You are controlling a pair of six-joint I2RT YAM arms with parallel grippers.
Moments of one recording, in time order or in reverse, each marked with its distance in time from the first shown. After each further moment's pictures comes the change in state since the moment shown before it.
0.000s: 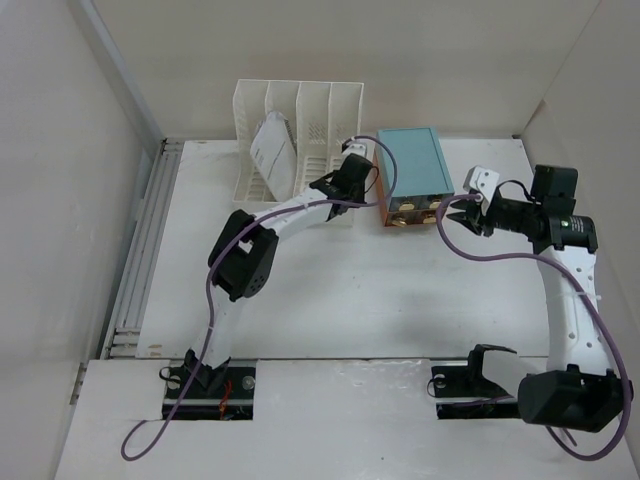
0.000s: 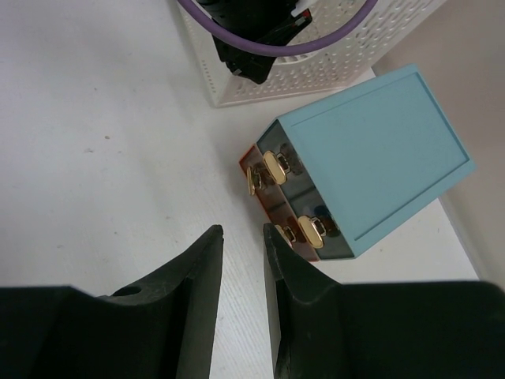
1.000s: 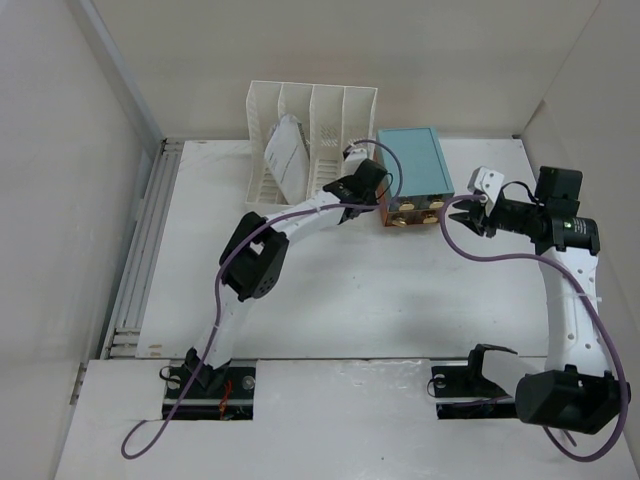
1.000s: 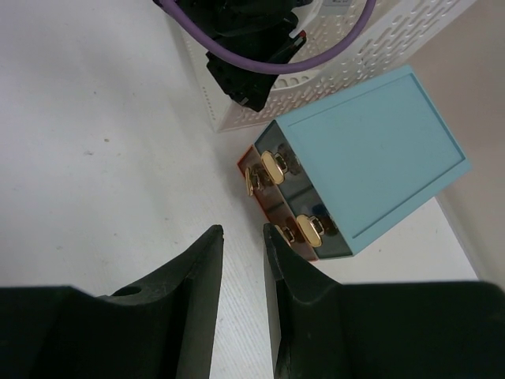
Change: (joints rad) left arm -0.054 0.066 0.085 -0.067 -0.061 -0.276; right arm -0.035 -0.007 -0.009 -0.003 -0.037 -0.013
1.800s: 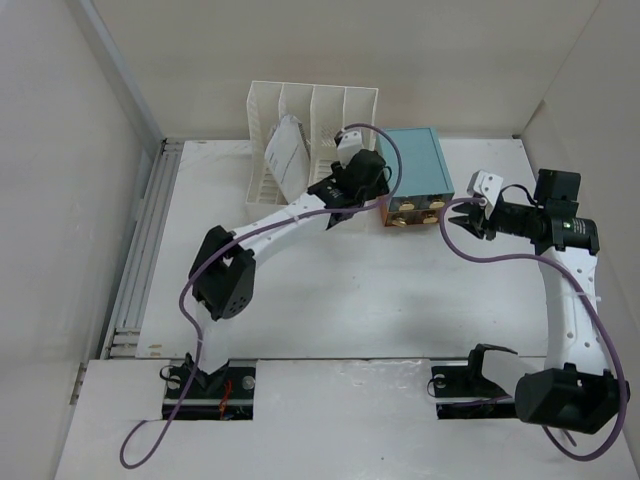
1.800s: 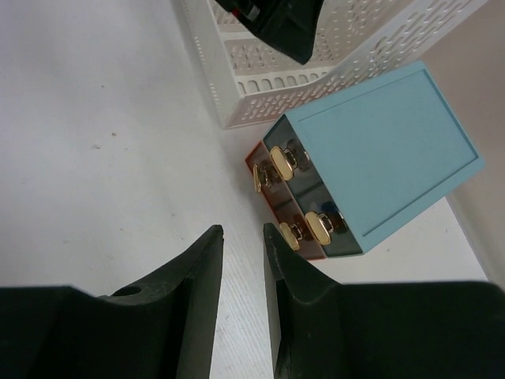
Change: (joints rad) left arm -0.045 -0.233 -0.103 0.048 -0.105 -0.045; right arm -0.008 0.001 -0.013 -0.027 -0.012 -0.037
